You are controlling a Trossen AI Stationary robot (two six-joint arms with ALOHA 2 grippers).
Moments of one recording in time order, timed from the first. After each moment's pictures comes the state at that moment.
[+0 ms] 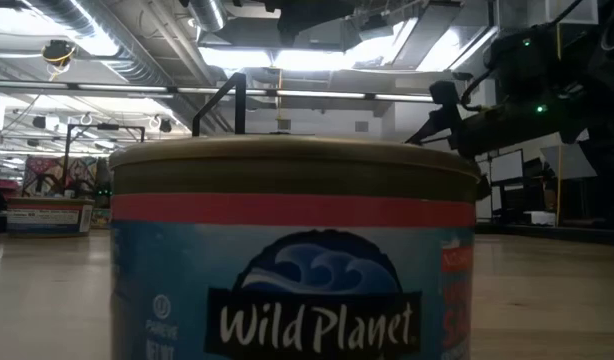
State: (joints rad) left arm 0.02 1.49 1.08 0.24 0.03 -0.15; right arm -0.20 1.37 0.23 0.97 0.60 1.44
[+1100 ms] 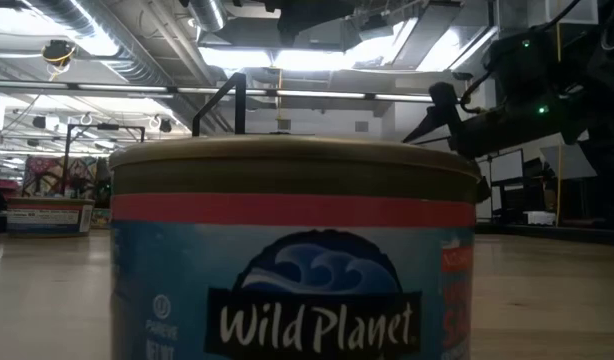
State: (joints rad) left arm 0.02 1.49 1.08 0.24 0.03 -0.15; right arm -0.20 1.37 0.23 0.95 0.56 1.45
